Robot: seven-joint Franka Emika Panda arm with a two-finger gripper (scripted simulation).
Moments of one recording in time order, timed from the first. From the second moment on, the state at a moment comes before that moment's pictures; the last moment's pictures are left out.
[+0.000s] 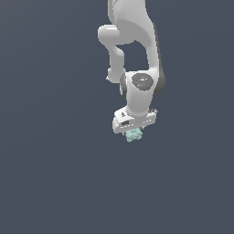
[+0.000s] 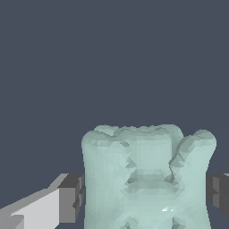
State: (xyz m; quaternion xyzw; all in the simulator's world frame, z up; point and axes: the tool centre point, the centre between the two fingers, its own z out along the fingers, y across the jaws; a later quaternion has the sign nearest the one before) arm -0.012 0.079 0.104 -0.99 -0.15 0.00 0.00
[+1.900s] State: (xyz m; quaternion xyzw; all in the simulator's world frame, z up) arm 0.004 0.038 0.475 -0.99 -0.15 0.00 0.00
